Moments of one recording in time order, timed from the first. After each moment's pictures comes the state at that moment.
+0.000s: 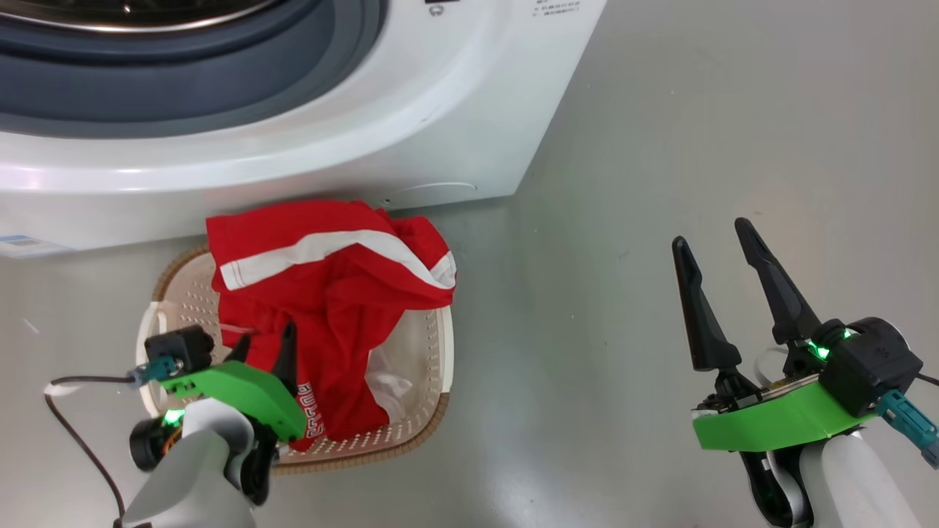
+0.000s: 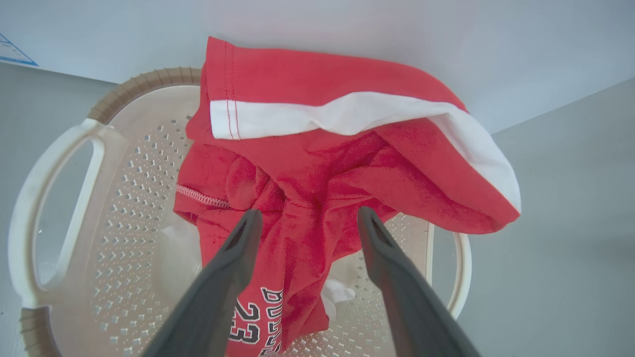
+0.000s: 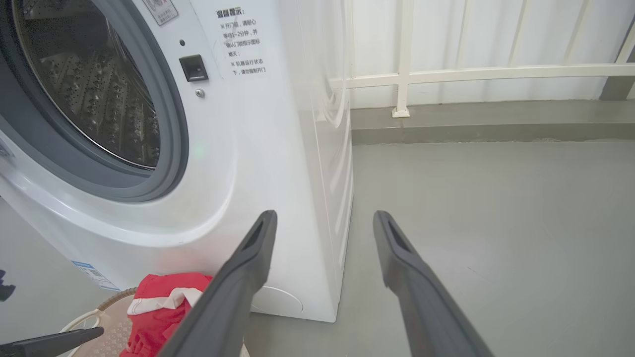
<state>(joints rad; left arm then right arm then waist) -0.73 0.07 -0.33 1.23 -0.72 -0.11 -0.25 -0.17 -0.04 0.07 0.02 0.25 0.12 -0.26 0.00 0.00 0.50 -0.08</state>
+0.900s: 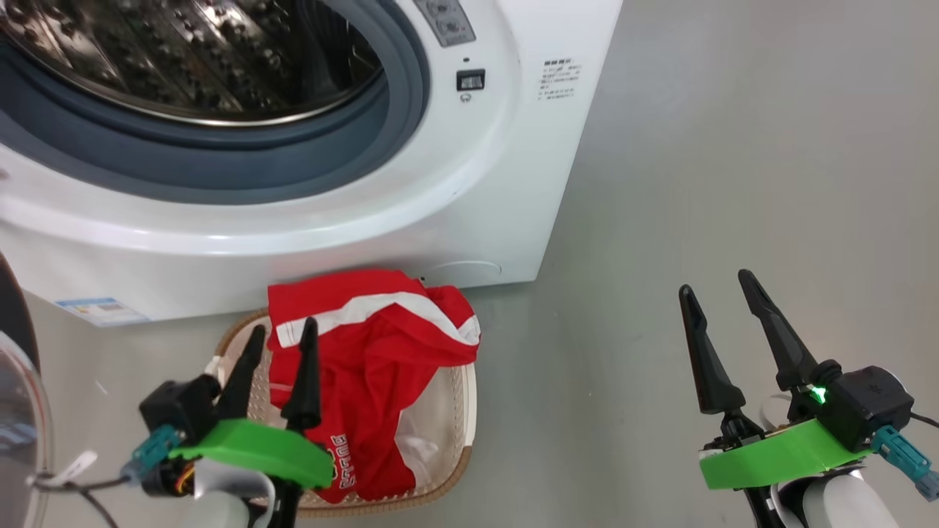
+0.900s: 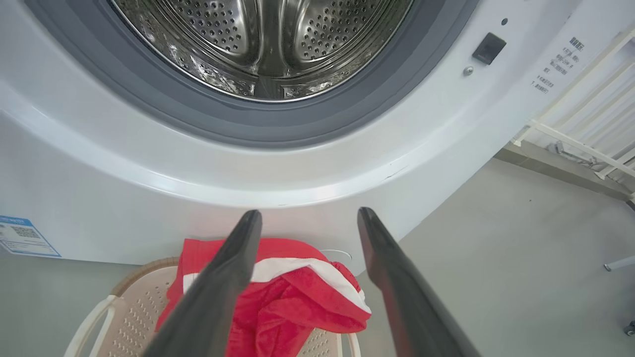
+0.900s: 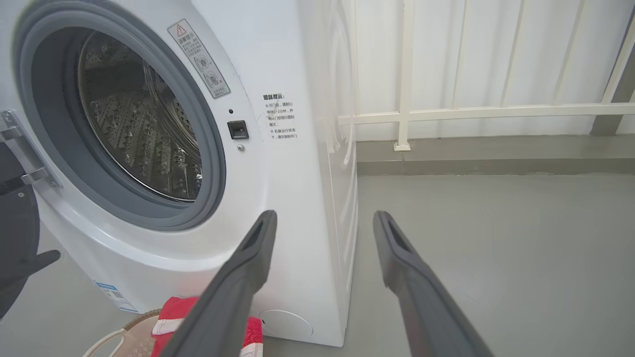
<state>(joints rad) -0.32 0.10 -0.22 0.44 -0.56 0.03 -0.25 -0.08 -0.04 0.05 0.04 0.26 0.12 -0.26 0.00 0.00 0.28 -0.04</state>
